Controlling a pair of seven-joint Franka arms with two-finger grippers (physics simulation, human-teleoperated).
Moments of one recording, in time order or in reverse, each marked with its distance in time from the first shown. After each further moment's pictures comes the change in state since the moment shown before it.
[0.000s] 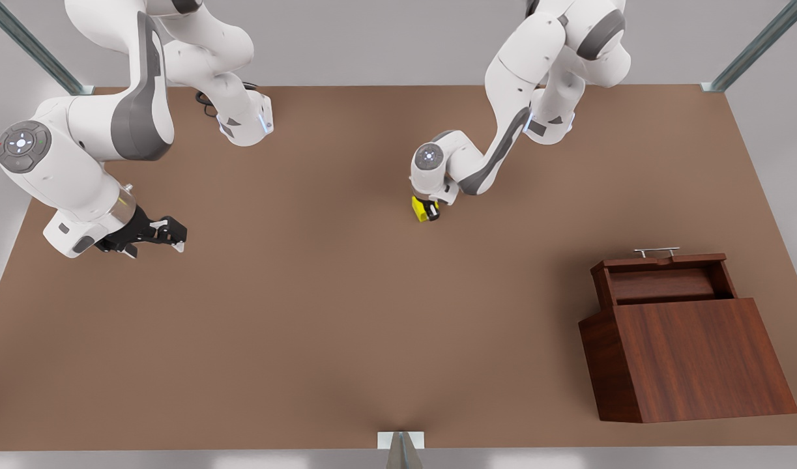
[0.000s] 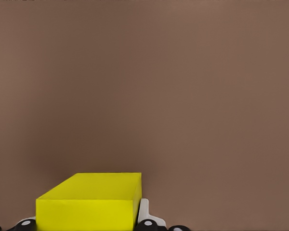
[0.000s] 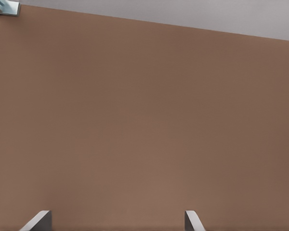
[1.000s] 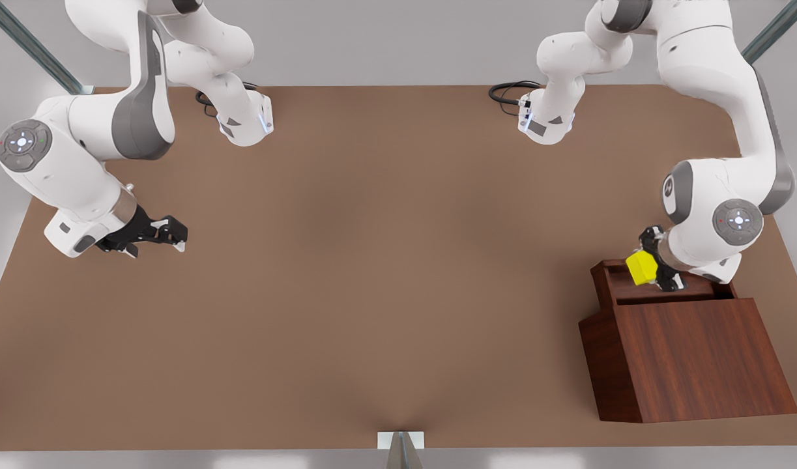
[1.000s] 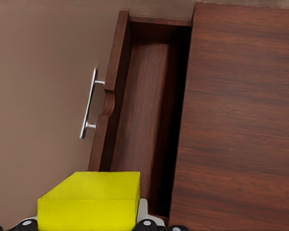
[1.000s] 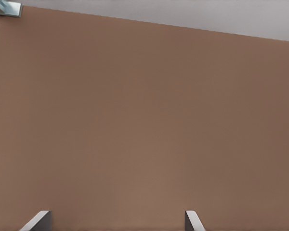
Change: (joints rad) left arm 0.789 -0.170 0.143 0.523 0.124 -0.720 1.108; right arm 0.002 0.000 0.002 0.002 0.000 0.001 0.003
